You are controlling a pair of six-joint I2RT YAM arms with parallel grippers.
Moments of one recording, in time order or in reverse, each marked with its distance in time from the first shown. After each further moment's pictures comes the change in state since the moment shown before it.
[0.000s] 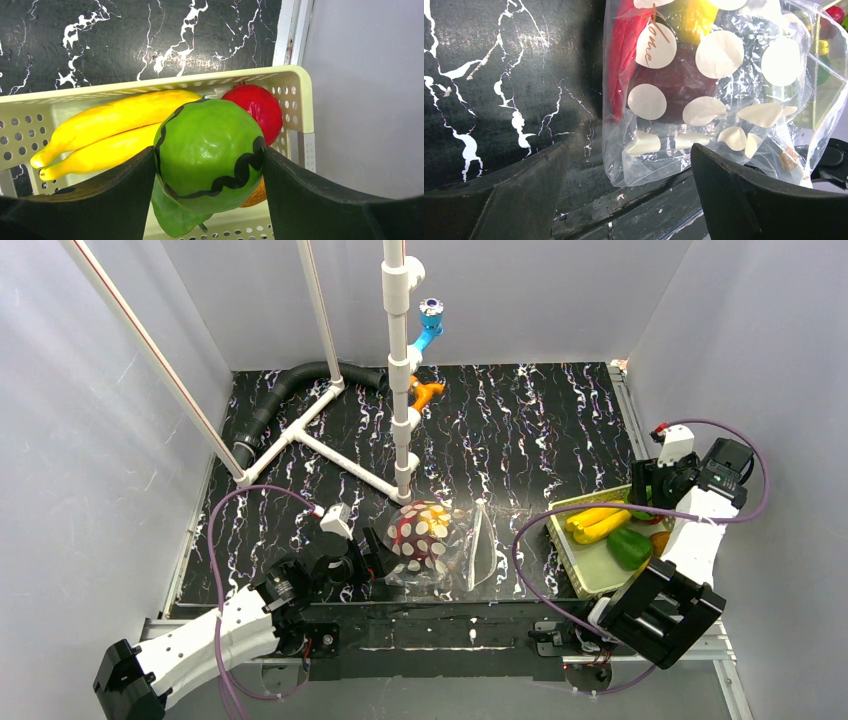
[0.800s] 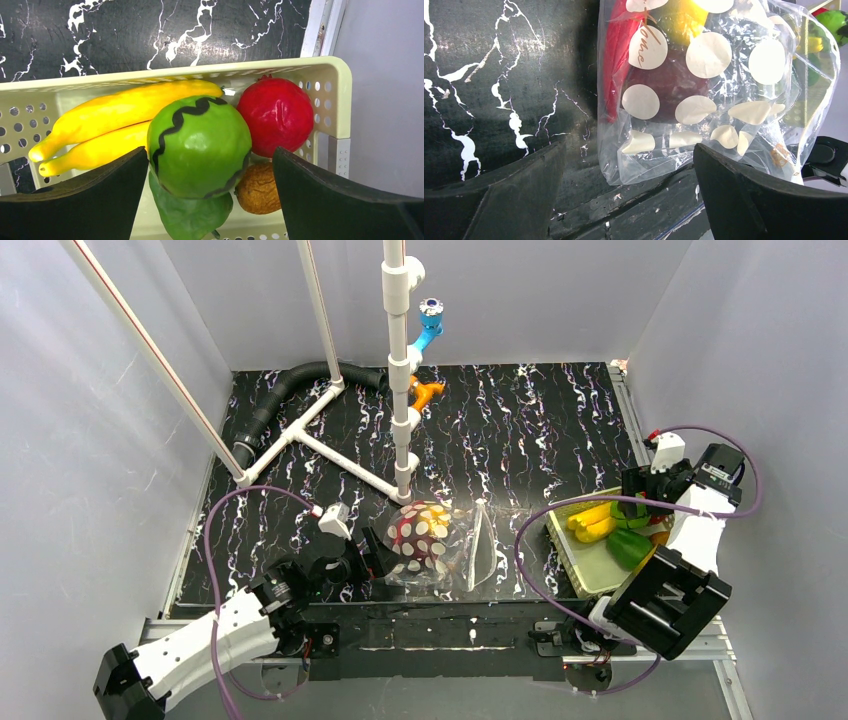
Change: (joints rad) left arm 0.000 -0.032 0.000 -0.006 0.000 0.005; right arm 0.000 0.056 -0.042 -0.003 -0.016 -0.023
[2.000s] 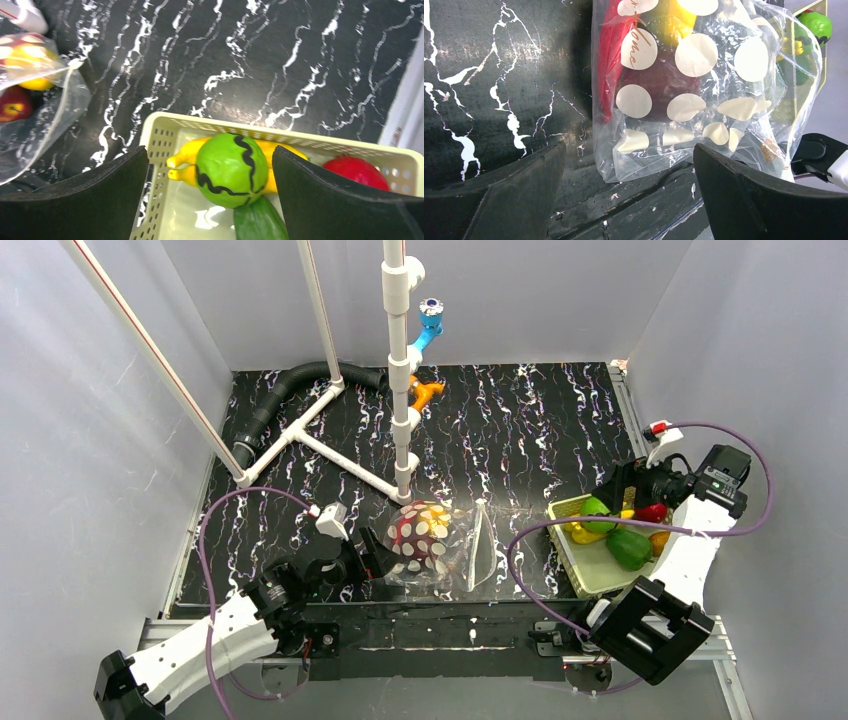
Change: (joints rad) left arm 0.000 -0.053 0.000 -0.022 0.000 0.009; right arm 0.000 -0.142 0.037 -0.137 -0.429 0.000
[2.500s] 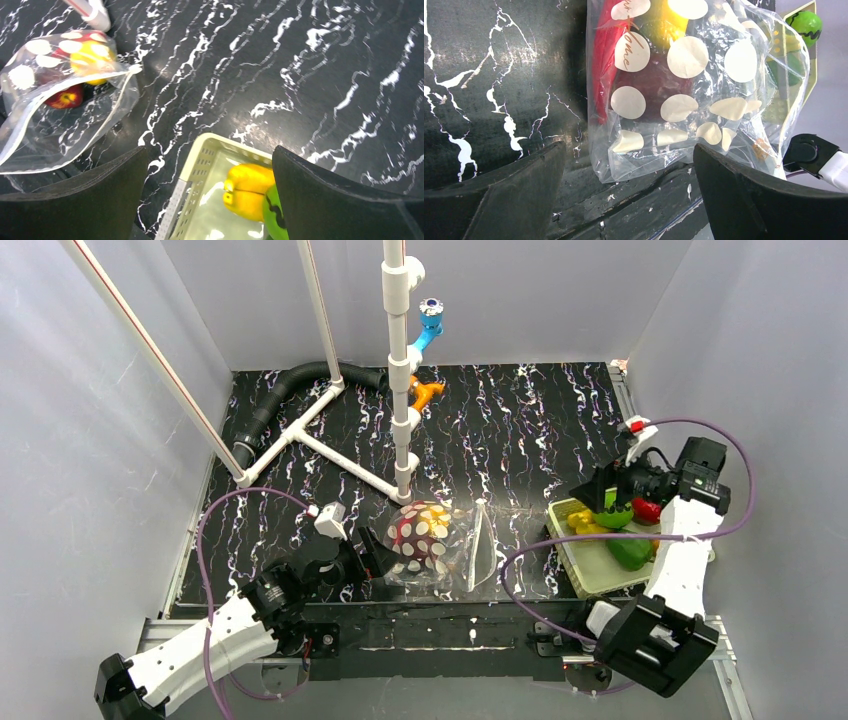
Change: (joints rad) left arm 0.000 -0.023 0.000 0.000 0.000 0.000; right arm 0.123 -0.034 0.002 -0.034 -0.119 0.005
